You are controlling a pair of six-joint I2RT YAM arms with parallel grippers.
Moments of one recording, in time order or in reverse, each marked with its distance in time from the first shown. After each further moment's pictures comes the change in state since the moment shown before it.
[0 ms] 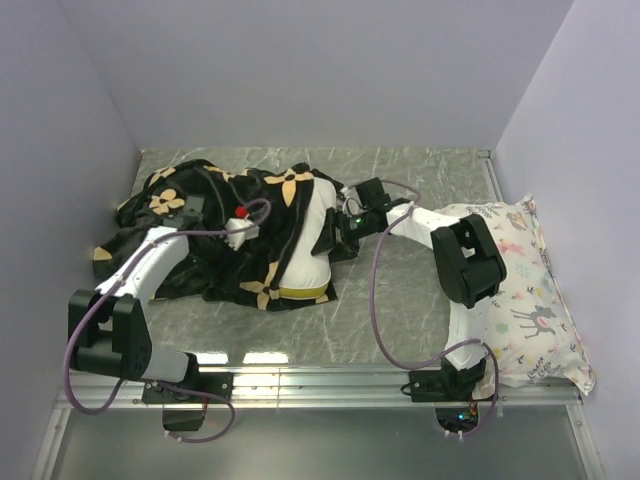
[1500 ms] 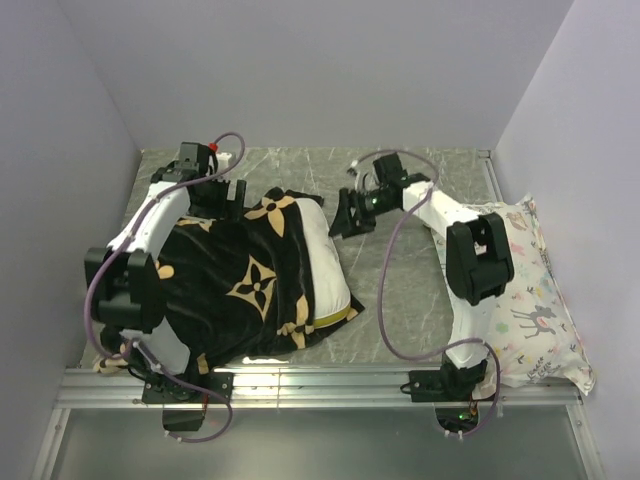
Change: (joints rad) left arm 0.029 0.273 0.401 0.174 -0.187 -0.472; right arm -0.073 -0.019 0.171 -0.288 0.002 -0.430
